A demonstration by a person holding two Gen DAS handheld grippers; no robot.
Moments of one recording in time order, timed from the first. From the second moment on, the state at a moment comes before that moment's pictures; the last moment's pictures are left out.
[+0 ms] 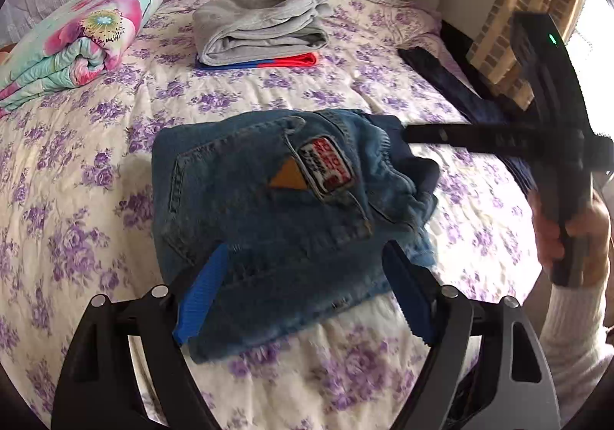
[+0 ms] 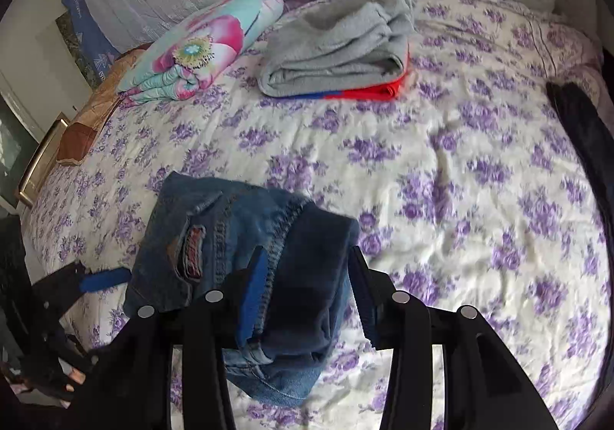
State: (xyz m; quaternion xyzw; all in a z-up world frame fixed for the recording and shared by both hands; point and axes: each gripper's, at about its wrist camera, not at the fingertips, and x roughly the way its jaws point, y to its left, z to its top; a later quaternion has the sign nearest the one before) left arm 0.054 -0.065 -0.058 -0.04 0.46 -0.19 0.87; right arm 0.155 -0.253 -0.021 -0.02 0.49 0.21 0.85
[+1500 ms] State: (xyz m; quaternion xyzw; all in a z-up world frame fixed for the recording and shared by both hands) left arm 0.122 0.029 -0.143 -0.32 0.56 -0.19 0.74; right arm 0.067 -0.317 -0.078 0.21 0.48 0.16 0.83
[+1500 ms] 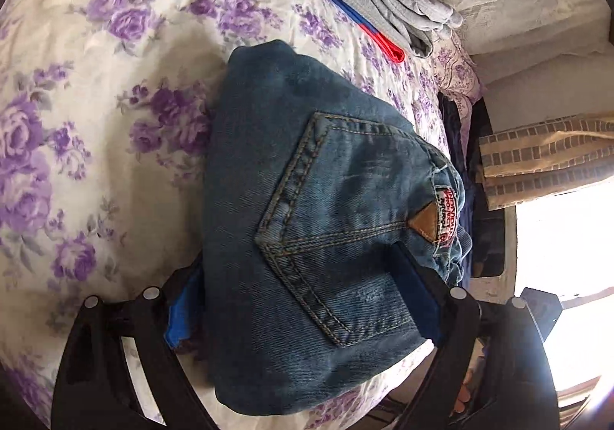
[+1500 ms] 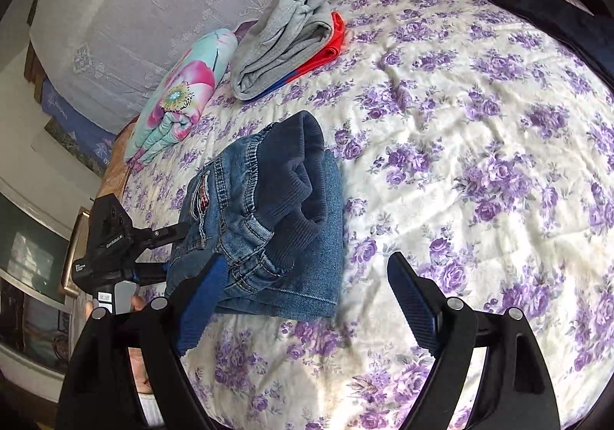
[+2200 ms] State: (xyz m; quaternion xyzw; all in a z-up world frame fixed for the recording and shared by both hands) left arm 0.125 0.011 -0.133 -0.25 0.56 -0.18 0.77; right arm 0.124 -0.287 -0.136 0.30 0.56 0.22 0.74
